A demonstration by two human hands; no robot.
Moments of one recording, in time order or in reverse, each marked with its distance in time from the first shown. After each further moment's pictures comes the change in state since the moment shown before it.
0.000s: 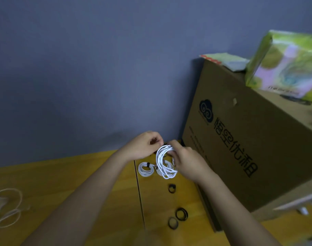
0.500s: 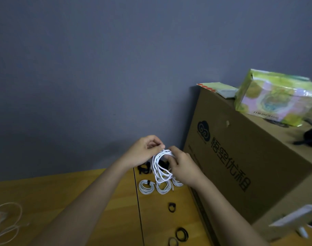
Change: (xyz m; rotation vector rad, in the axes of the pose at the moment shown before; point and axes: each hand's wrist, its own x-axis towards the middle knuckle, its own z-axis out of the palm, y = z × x) left_hand -0.026 0.035 -0.032 -0.343 0.137 0.066; right_hand 0.006 -0.046 -0.027 0.279 0.104 0.084
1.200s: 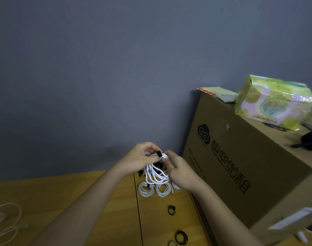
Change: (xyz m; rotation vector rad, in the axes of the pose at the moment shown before) left_hand -0.014 -0.011 -0.009 -0.070 -0.028 -0.064; right_hand -0.001 -0.009 0.010 0.232 -0.078 -0.057
